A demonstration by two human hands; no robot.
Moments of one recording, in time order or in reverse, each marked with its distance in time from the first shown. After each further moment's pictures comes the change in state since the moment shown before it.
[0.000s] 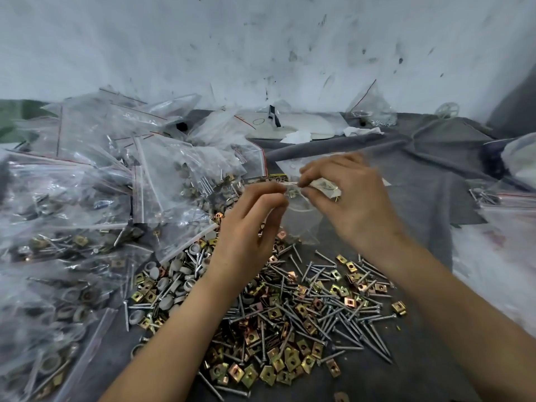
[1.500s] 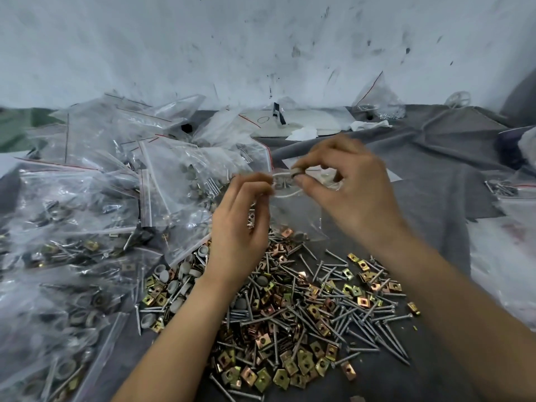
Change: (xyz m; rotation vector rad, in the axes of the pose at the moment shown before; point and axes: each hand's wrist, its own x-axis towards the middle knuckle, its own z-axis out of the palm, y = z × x) left_hand 0.003 -0.014 -0.005 -0.028 0.082 -0.096; right_hand 0.011 -0.011 0.008 0.153 0.023 0.041
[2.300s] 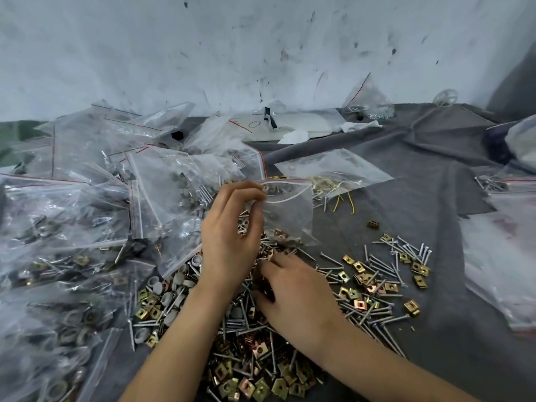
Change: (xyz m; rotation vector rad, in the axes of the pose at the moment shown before) left_hand -0.001 -0.003 0.001 0.016 0.025 -0.036; right_hand -0.085 -0.001 0.073 -0.319 -0.445 0.060
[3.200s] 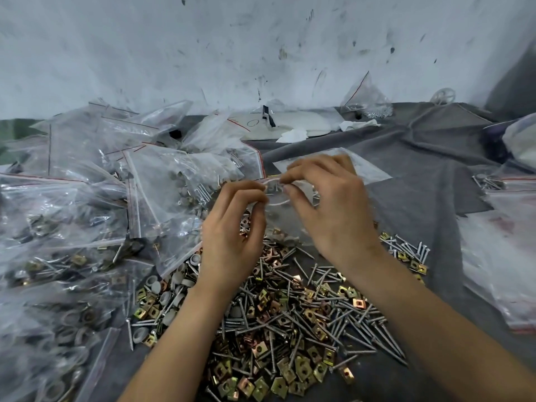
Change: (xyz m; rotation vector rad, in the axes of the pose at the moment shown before) left_hand 0.001 0.005 -0.002 0.041 -0.018 0.039; right_hand 0.038 0.017 -0.077 0.136 0.595 -0.050
